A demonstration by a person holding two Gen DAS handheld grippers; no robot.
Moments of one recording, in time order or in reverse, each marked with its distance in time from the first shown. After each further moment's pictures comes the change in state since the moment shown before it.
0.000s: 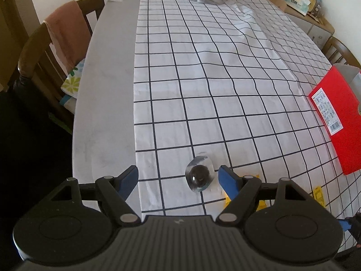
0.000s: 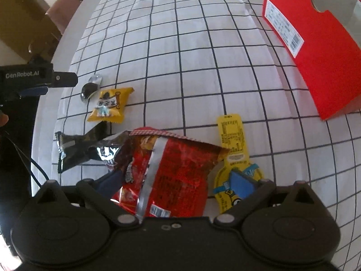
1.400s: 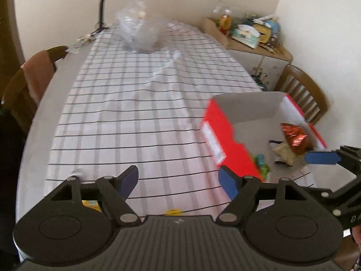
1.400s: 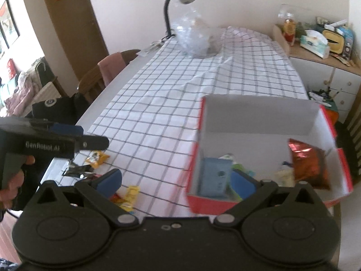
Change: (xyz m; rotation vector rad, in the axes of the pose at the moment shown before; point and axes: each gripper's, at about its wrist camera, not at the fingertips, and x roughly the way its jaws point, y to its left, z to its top) left arm -0.112 -0.201 -0.019 -0.013 -0.221 -0.066; right arm -0.158 -0.156 0.039 -0.353 -0.349 0.185
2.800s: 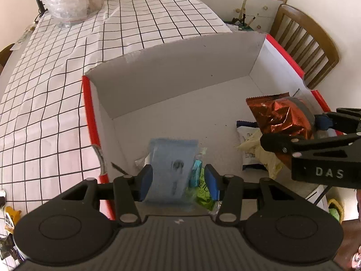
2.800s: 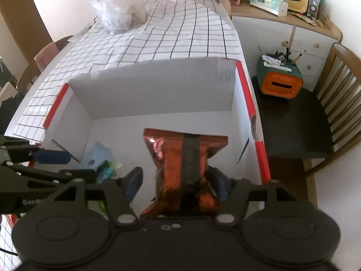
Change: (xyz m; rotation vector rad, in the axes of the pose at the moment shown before) left arm 0.169 -0.198 0.041 0.123 0.249 0.049; right arm 0.050 -0.208 0.004 0.110 0.117 -0.140
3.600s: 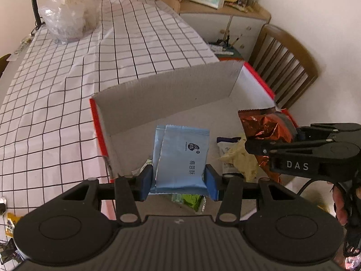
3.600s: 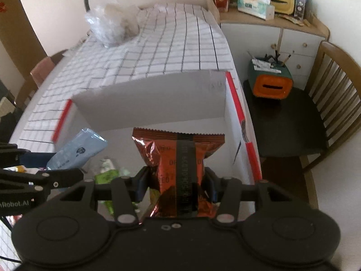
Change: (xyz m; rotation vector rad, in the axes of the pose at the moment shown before) left arm -0.038 0.005 -0.001 0.008 -0.083 -0.079; right arm -0.010 0.000 0.003 0.057 -0.013 -0.035
